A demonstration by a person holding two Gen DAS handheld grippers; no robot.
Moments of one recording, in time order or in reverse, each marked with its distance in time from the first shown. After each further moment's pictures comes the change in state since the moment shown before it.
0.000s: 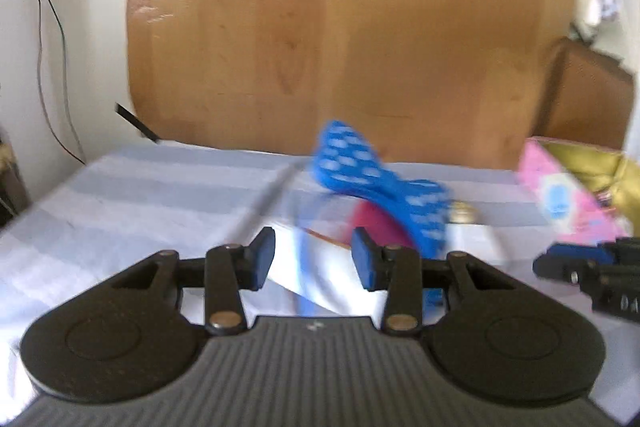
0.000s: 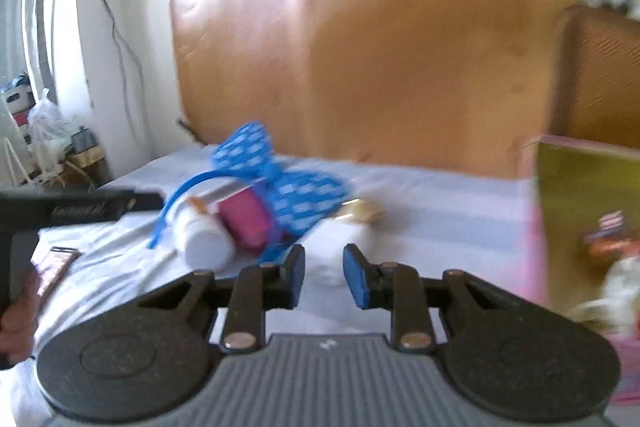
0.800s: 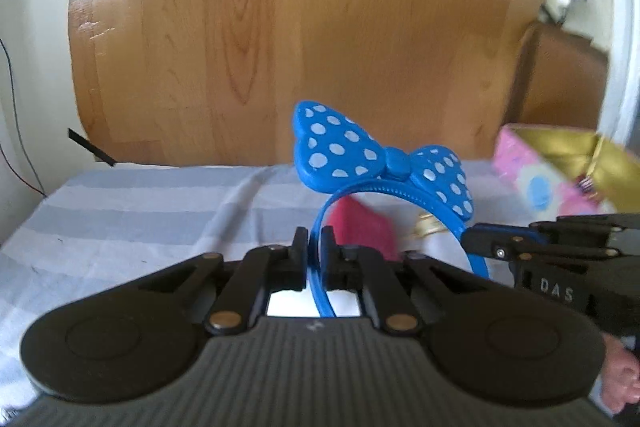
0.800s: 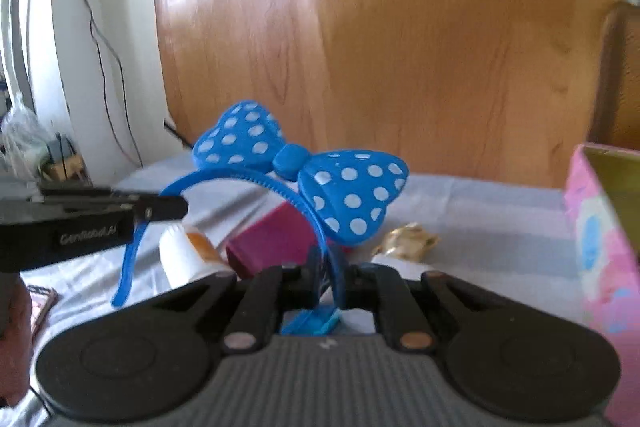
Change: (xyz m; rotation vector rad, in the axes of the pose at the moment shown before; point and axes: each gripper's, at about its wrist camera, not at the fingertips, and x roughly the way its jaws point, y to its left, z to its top) left arm -0.010 -0.012 0.010 0.059 0.003 -0.140; right arm 0.043 0.030 0.018 0.022 -0.024 -0.070
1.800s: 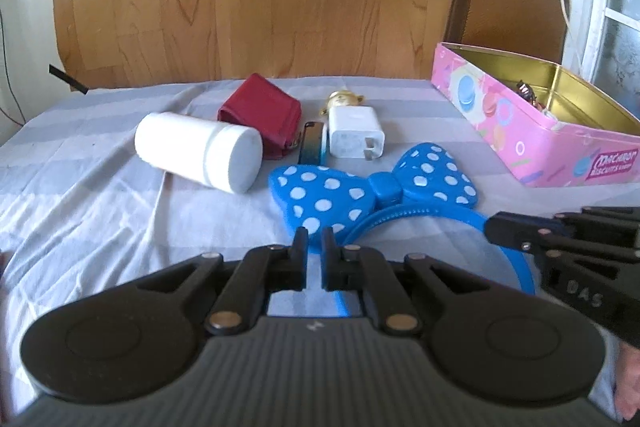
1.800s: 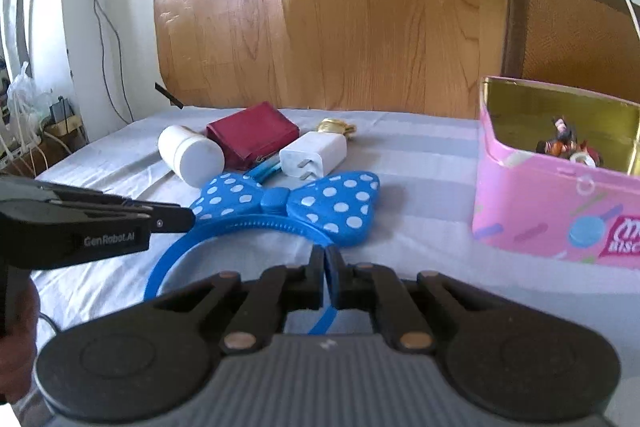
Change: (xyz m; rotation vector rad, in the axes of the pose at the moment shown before) left arm -0.025 -0.072 -0.083 0.002 0.130 -0.006; right arm -0.096 -0.031 -0.090 0.005 0.046 -0.073
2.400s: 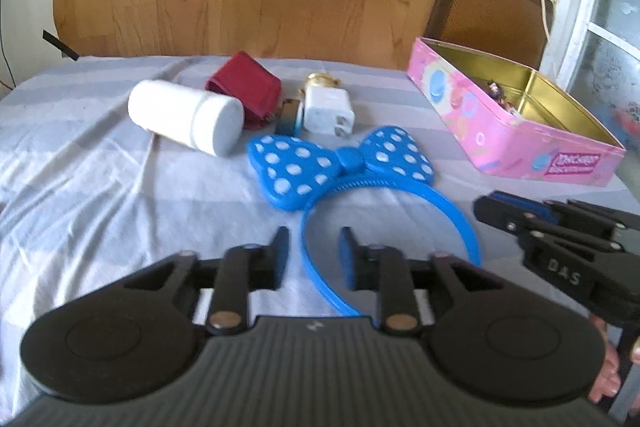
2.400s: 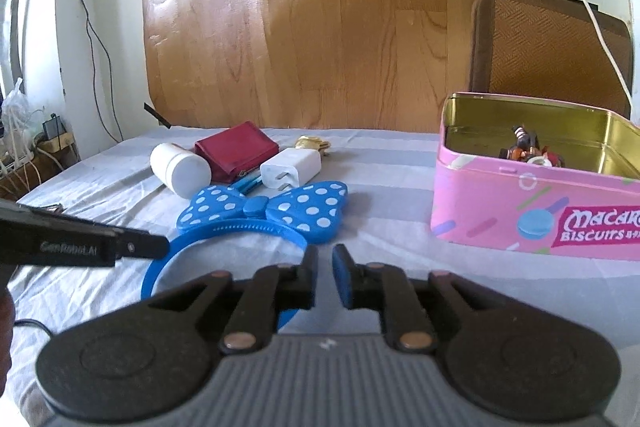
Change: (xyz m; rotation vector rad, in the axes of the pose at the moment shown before) left arm -0.029 -0.009 -0.014 -0.076 0.050 -0.073; right arm -0.029 -0.011 -0.012 0.008 -0.065 -0.036
